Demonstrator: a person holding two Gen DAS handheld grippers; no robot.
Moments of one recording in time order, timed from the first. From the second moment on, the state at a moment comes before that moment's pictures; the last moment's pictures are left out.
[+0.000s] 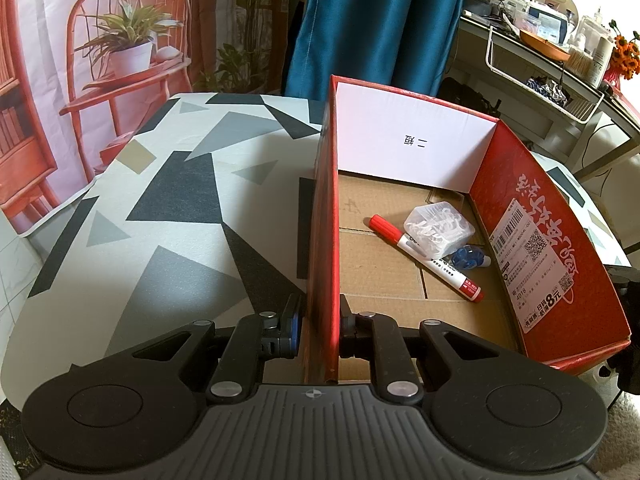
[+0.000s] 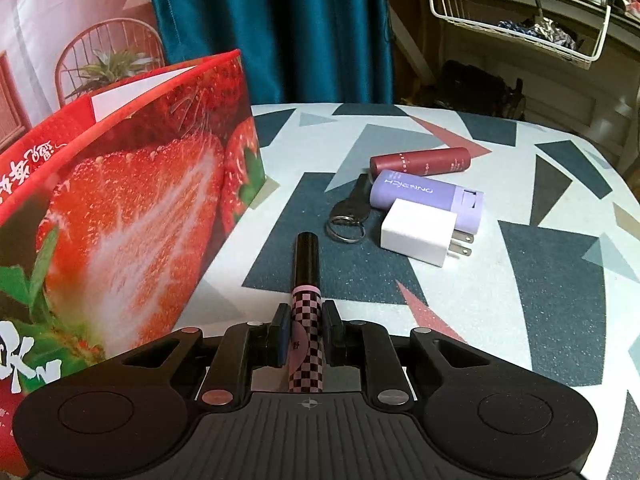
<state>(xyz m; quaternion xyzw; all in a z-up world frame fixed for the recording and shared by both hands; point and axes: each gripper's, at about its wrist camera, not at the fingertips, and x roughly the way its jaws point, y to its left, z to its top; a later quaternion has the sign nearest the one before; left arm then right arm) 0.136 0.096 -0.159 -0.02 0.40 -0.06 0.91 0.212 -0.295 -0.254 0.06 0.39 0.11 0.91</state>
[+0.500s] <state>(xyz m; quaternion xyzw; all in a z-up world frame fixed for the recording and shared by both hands) 0.136 0.095 -0.159 -0.02 0.40 -0.06 0.91 0.214 -0.300 -0.239 0.07 0.36 0.12 0.92</state>
